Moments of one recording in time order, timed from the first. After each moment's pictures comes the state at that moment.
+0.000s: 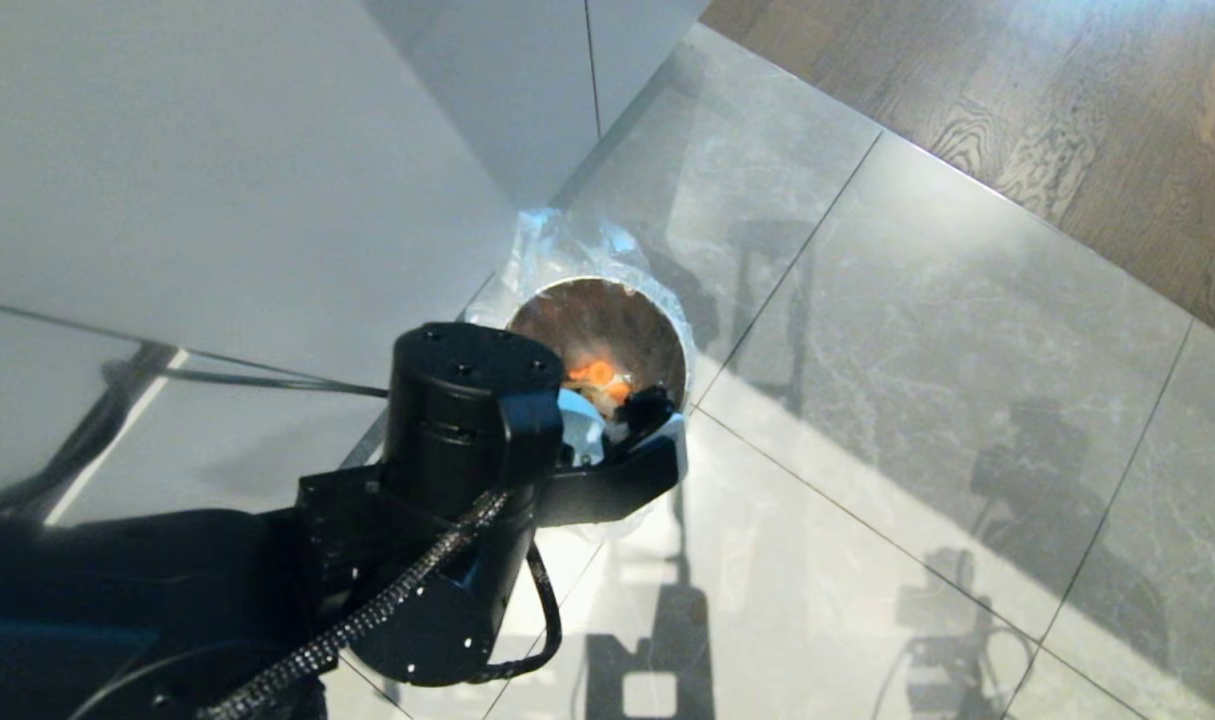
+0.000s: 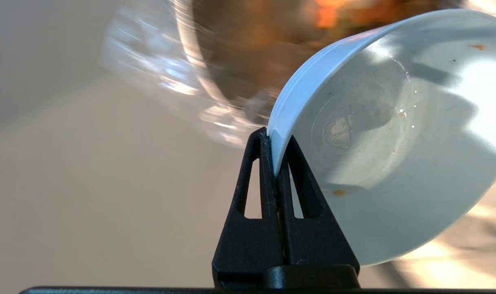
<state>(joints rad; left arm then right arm) -0.95 1.68 -0.86 -0.49 0.82 1.14 0.00 0.00 0.00 -0.01 -0.06 0.11</state>
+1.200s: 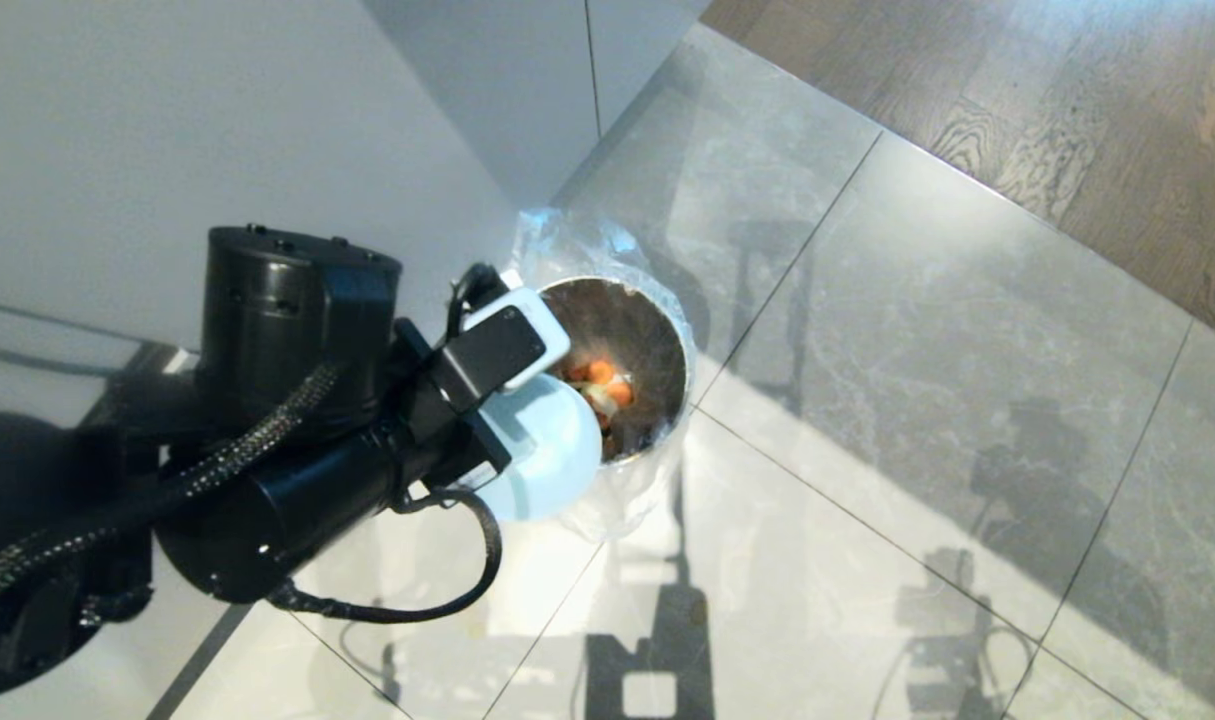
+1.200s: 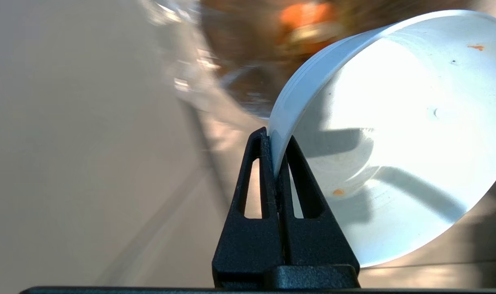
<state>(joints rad) -0.77 1.53 -0.91 -0.22 0.51 0.62 0.00 0.00 0.00 -0.01 -0.06 0.11</state>
